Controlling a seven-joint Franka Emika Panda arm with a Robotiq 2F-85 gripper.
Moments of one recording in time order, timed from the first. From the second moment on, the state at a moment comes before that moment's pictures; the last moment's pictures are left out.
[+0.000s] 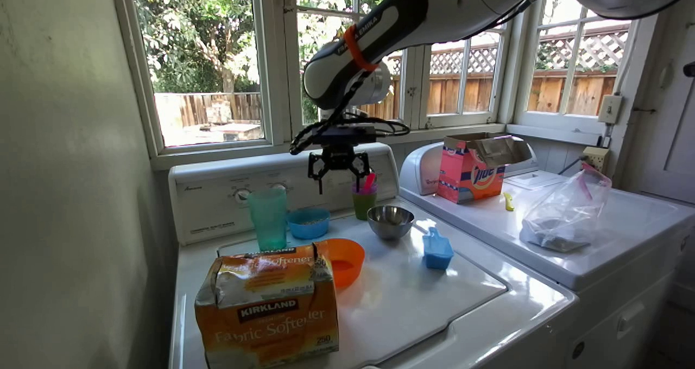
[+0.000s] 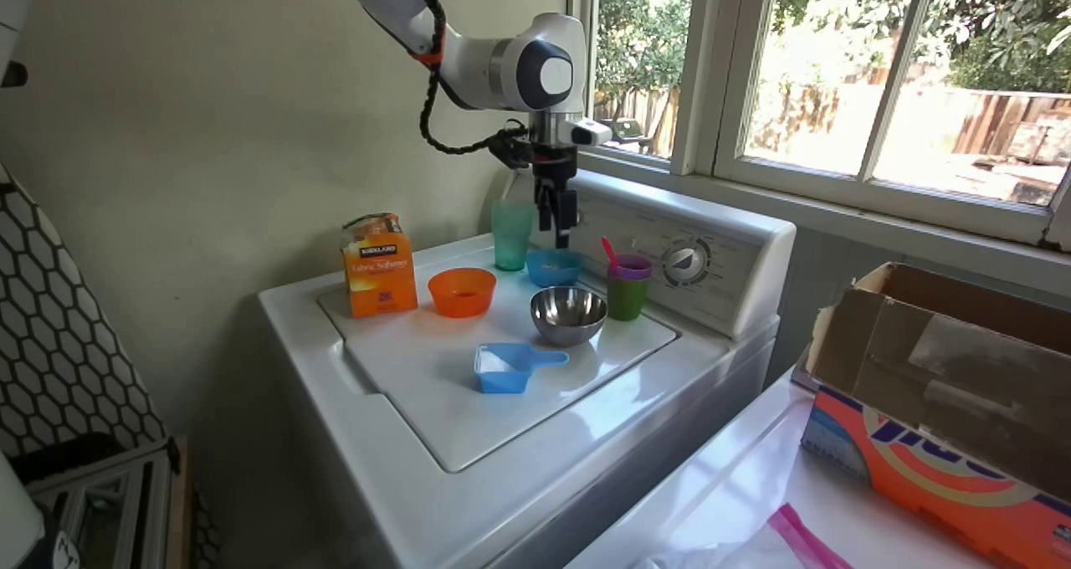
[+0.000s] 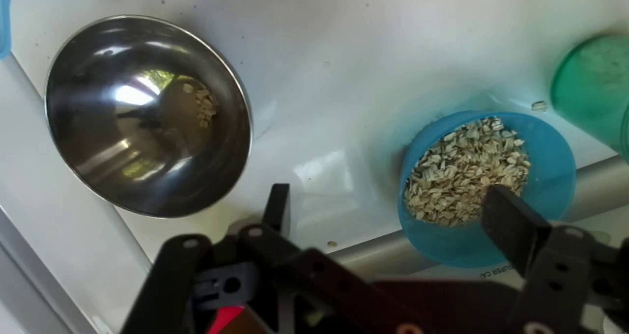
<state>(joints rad) 0.22 0.51 0.10 -1.55 -0.09 2.08 0.63</state>
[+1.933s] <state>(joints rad) 0.22 0.84 0.07 -1.21 0.03 2.06 0.47</state>
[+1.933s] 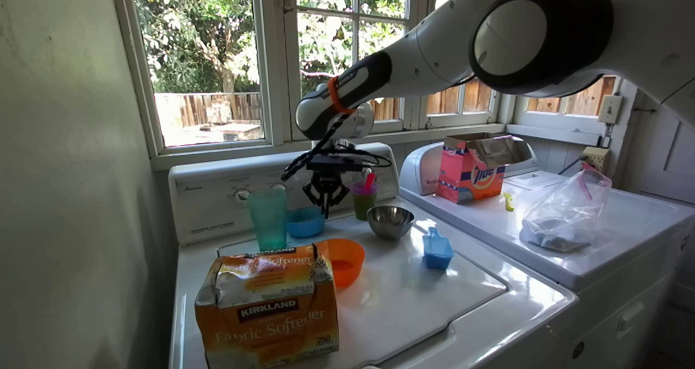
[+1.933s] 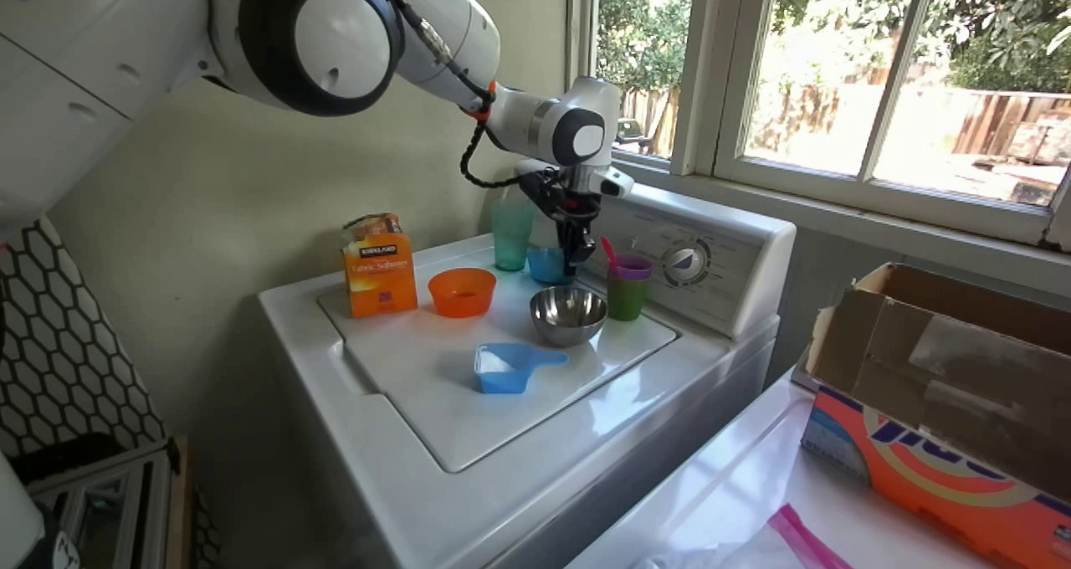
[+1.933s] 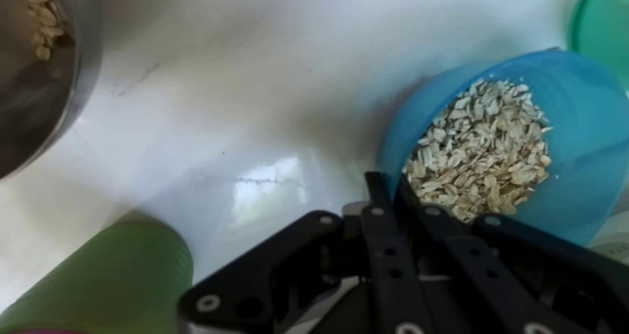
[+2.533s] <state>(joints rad) 0.22 0.84 0.06 -1.19 0.03 2.01 0.47</state>
